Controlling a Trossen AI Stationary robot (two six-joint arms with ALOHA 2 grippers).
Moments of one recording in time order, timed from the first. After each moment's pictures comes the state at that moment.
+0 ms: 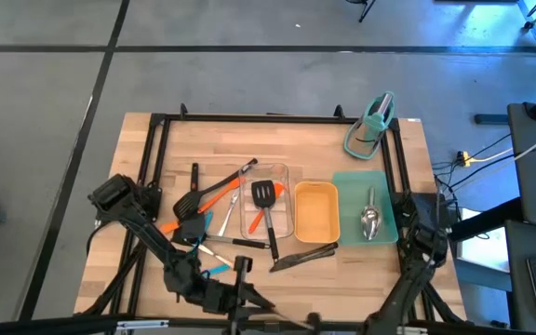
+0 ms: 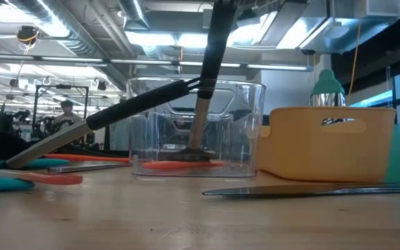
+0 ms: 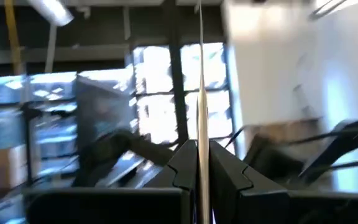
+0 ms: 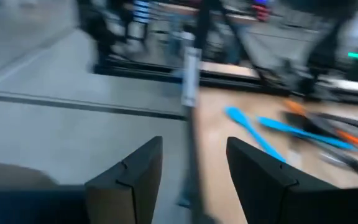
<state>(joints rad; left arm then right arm) -0.76 1.89 1.27 1.13 -0.54 0.35 1.02 2.28 1.87 -0.06 0.97 0.29</state>
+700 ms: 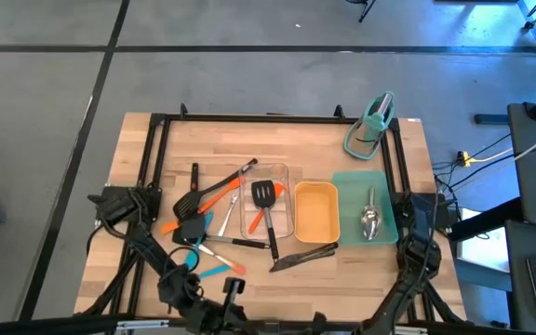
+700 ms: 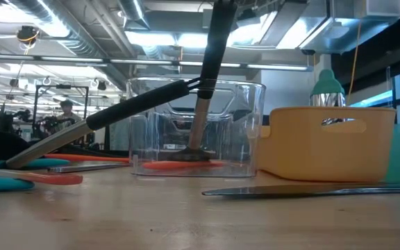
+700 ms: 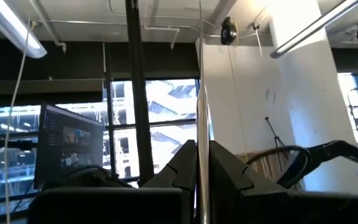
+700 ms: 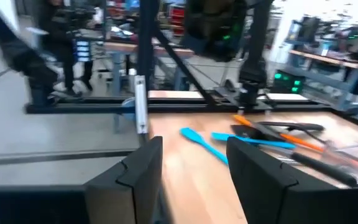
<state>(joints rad) -0.85 2.03 1.27 1.42 -0.48 0.44 1.04 2.38 1.85 0.29 1.30 0.16</state>
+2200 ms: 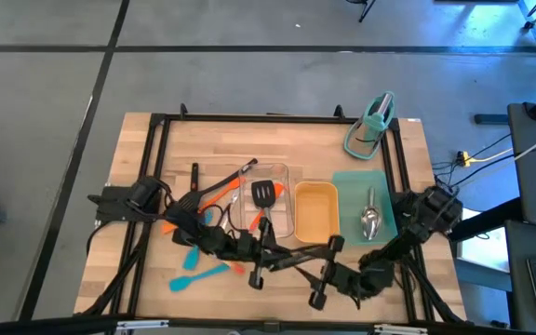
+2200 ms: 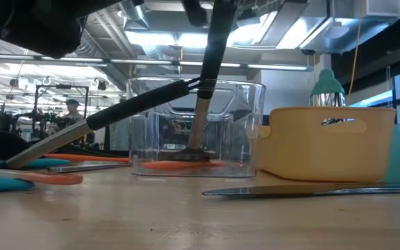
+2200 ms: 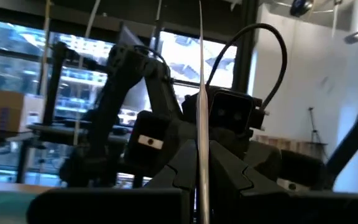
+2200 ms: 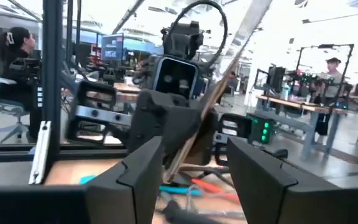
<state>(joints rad) -0.47 2.07 0.96 1.57 -0.38 0.00 0.86 1.93 0.86 1.48 1.15 -0.47</state>
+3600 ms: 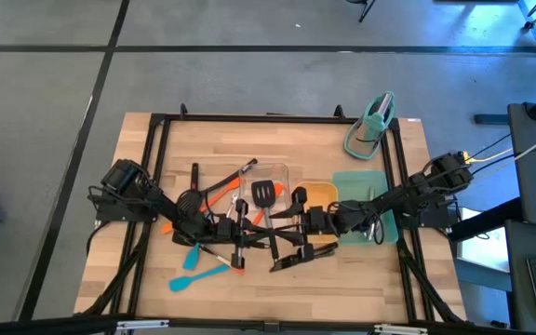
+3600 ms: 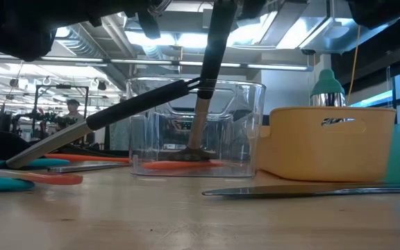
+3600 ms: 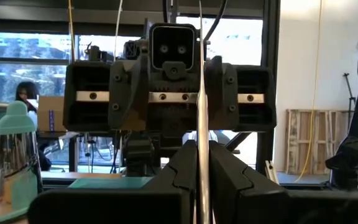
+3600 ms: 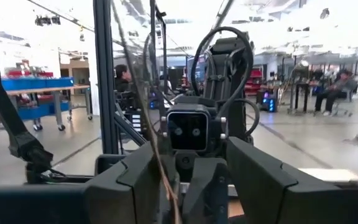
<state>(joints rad) -0.44 1.84 0.64 1.57 -0.43 0.10 0.39 1.66 0.77 1.12 0.28 -0.01</state>
